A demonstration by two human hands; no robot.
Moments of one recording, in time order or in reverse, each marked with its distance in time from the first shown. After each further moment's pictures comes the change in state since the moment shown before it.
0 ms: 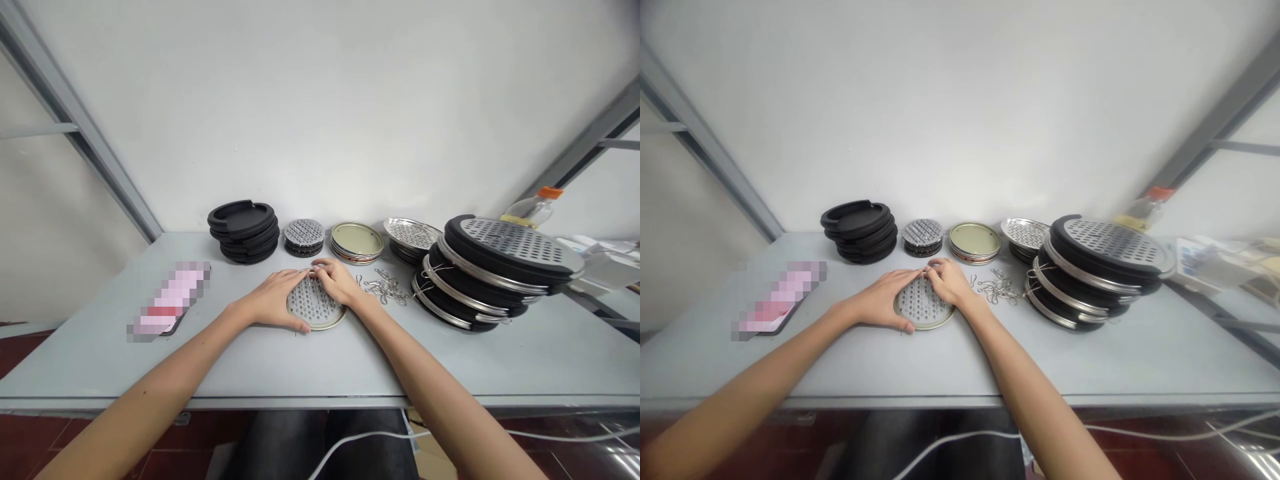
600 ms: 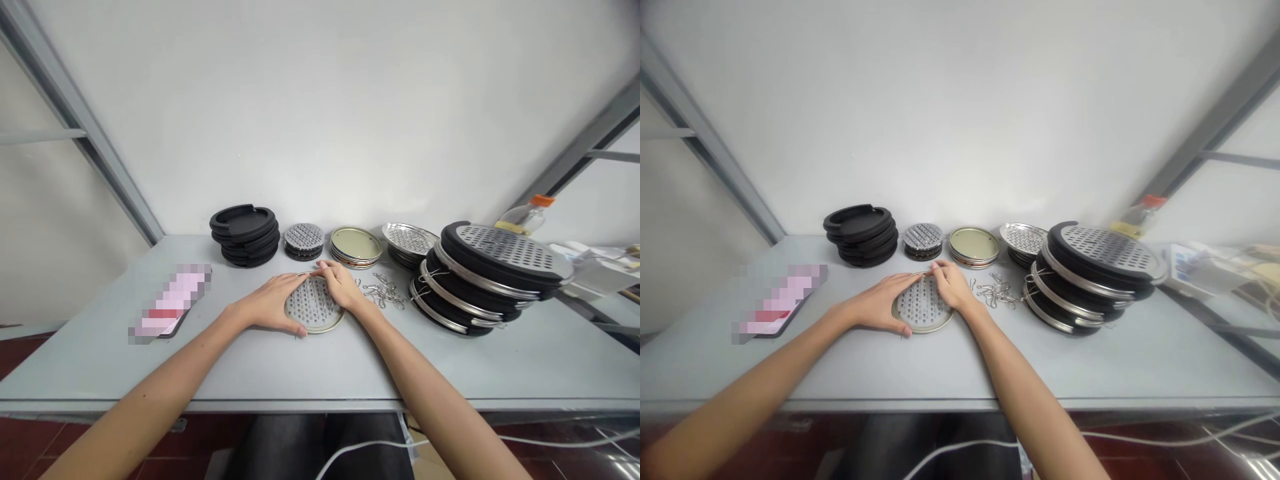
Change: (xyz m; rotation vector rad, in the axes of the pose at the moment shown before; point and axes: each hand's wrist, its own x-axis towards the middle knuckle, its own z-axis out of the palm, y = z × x) left_hand -0.003 -0.003 -0.004 -0.033 -0.014 0.031; right_hand -0.005 -0.001 -0.003 0.127 0.090 0.085
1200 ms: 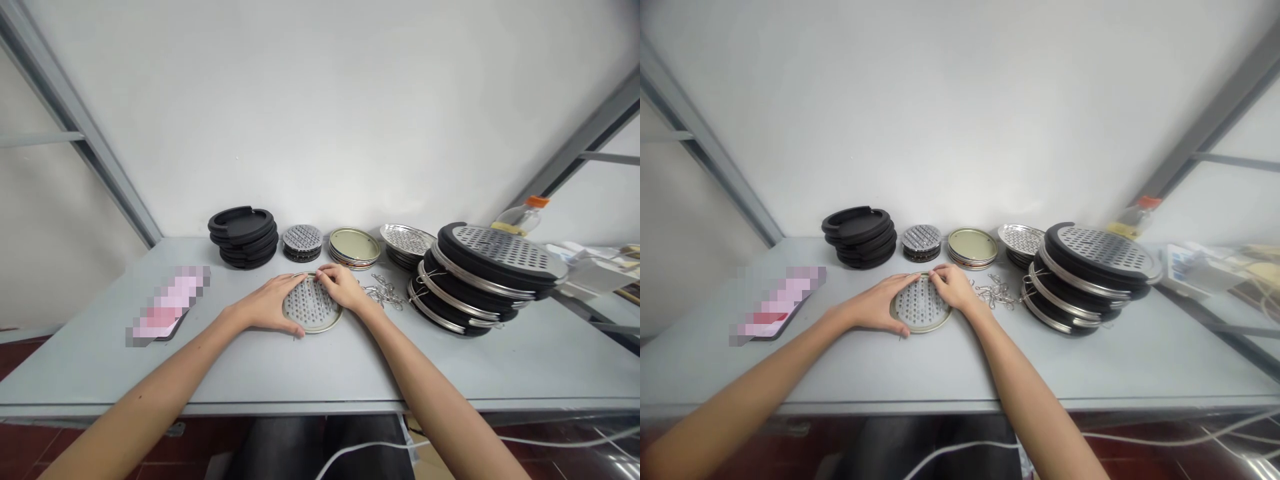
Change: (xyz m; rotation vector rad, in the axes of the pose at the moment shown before) left_hand 0.000 -0.002 0.001 -0.037 0.040 0.008; right_hand 0.000 -0.002 -0.011 -0.110 -0.057 -0.119
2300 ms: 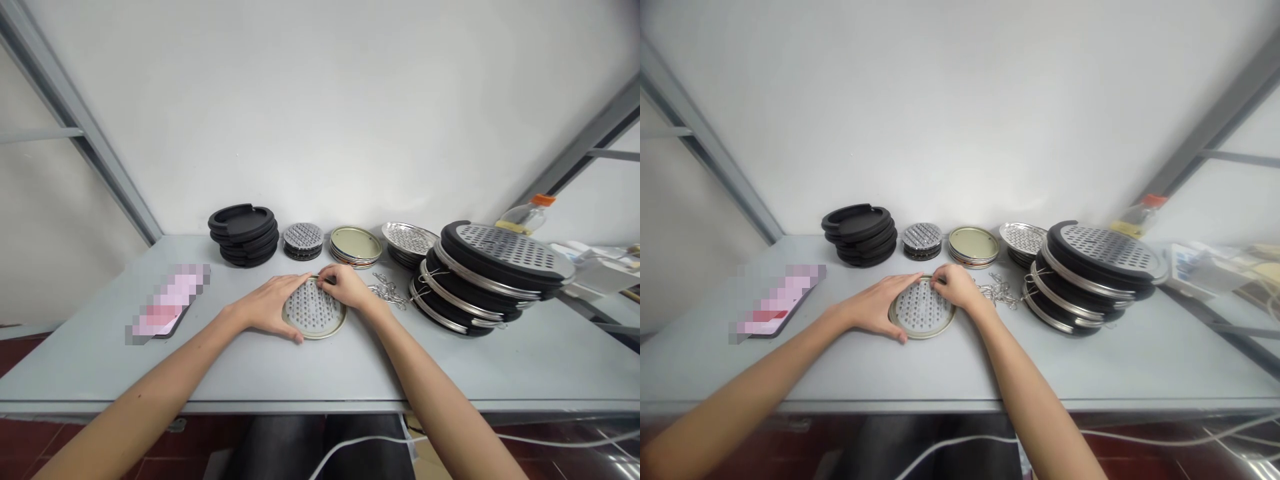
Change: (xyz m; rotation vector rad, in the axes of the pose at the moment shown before) left_hand -0.002 0.009 -0.005 0.040 -0.029 0.090; right_hand 0.000 0.001 -0.010 -0.051 -0.129 -0.016
